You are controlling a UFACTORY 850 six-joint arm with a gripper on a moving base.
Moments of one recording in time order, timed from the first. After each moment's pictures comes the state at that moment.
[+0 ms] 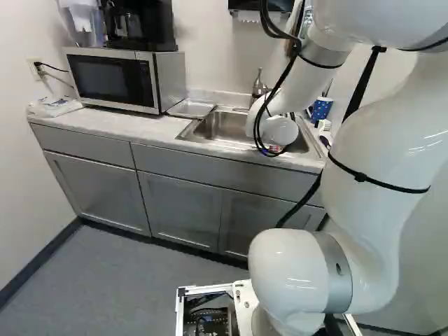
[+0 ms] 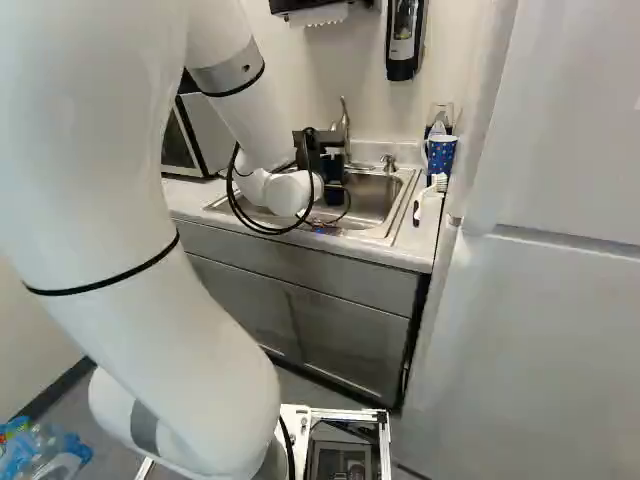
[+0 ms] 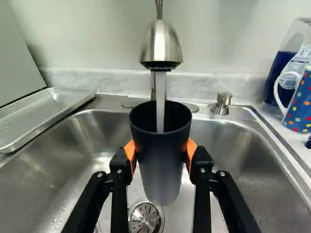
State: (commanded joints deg) arm -9.9 -5.2 -35.8 0.0 45.7 0.0
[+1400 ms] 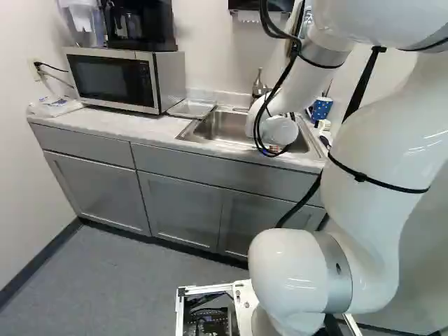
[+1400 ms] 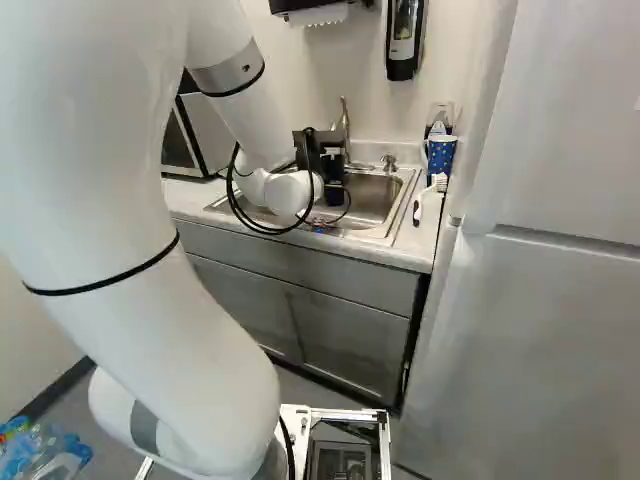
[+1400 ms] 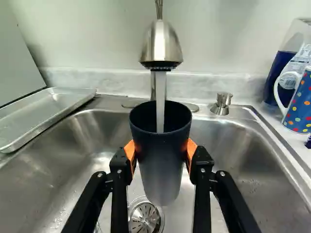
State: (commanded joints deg) arm -9.9 -5.2 -35.8 0.0 45.7 0.0
